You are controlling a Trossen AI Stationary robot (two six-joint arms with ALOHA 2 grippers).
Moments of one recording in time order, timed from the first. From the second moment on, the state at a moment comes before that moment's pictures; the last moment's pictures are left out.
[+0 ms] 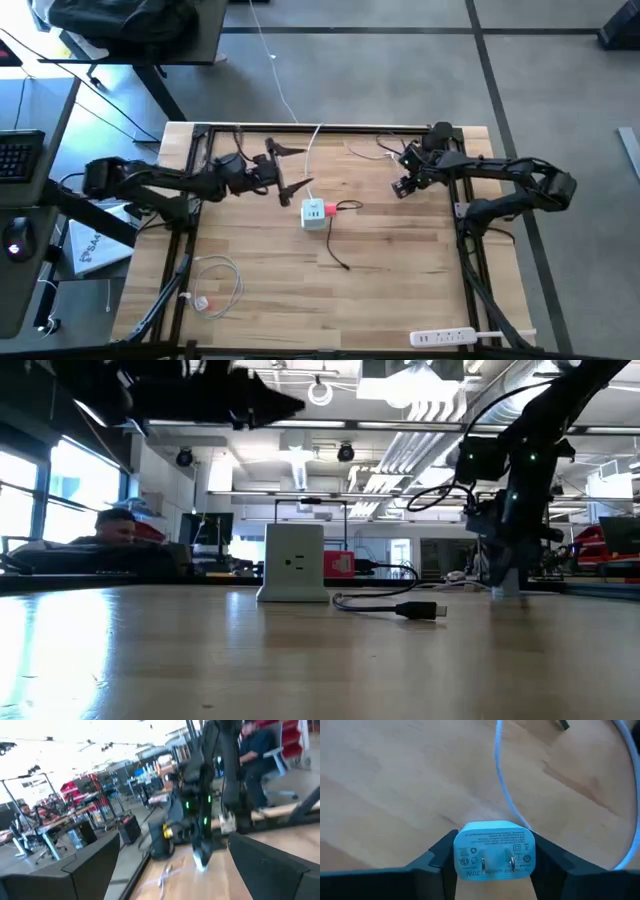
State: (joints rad) left arm 0.19 1.36 0.55 0.92 -0.10 0.34; right arm -0.59 1.30 0.60 -0.59 0.13 0.40
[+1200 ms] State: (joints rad) left arm 0.07 1.64 0.68 1.13 -0.10 0.67; right arm -0.13 1.34 1.00 -0.08 0.01 0.50
